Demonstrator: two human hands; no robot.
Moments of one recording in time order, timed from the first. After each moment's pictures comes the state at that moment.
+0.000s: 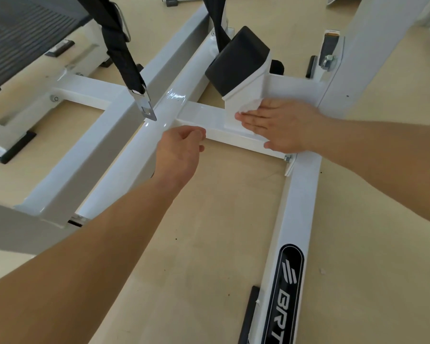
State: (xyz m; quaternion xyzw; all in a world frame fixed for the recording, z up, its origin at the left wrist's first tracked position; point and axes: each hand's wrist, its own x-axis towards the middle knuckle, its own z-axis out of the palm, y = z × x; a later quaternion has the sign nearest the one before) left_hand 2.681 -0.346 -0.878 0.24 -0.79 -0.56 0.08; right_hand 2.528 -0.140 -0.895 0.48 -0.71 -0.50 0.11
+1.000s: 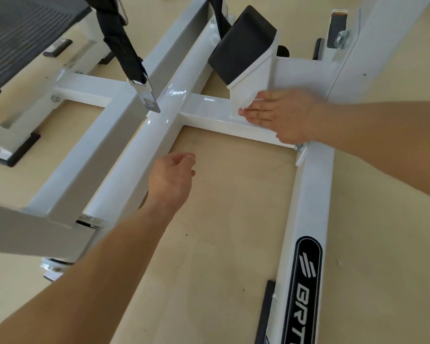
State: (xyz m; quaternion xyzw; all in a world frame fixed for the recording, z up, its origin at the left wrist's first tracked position) left_hand 2.721 -0.365 -0.903 0.31 -0.80 -0.52 0.02; right_hand 2.538 -0.154 -0.898 0.47 -0.69 -0.55 0.10
